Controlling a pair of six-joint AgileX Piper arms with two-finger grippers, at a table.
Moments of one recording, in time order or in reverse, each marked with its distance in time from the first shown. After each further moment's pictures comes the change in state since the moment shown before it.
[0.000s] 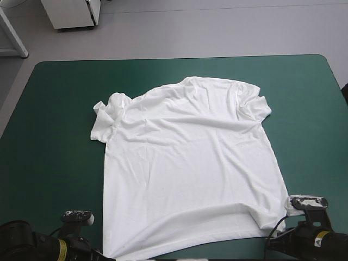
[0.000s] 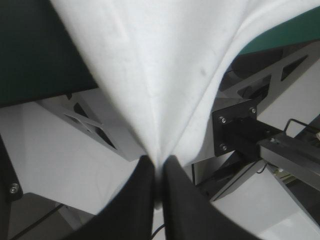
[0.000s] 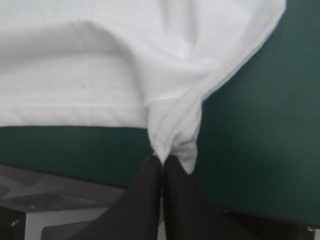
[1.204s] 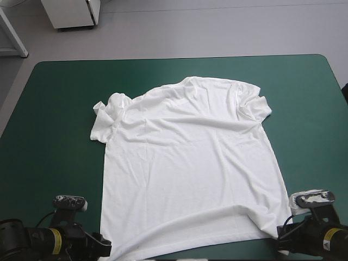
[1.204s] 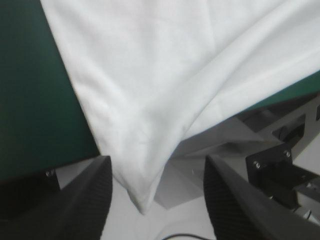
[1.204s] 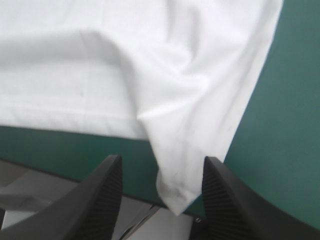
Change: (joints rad) left arm -0.052 0.002 -0.068 0.241 0.000 -0.028; right arm 0.291 -0.012 -0.094 -0.200 0.000 0.188
